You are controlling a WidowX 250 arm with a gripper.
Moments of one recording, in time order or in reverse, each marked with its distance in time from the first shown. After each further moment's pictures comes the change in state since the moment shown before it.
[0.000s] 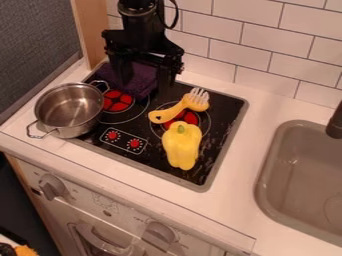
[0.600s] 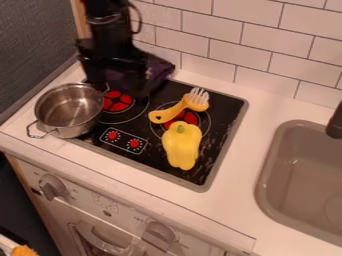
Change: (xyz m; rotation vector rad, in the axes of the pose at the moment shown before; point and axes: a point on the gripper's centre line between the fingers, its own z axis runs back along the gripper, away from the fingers) arm -0.008 0.057 -0.025 -0.028 0.041 0.005
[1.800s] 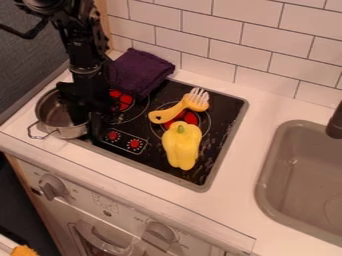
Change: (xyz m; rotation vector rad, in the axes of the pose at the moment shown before) arm -0.033 0.025 -0.064 0.070 0.165 -0.018
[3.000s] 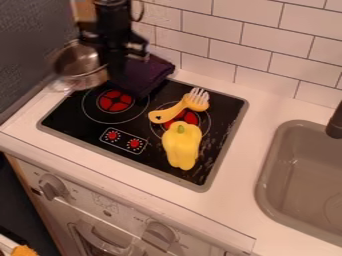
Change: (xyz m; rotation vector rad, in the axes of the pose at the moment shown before) arm 0.063 -0.013 0.072 0.048 -0.059 0.074
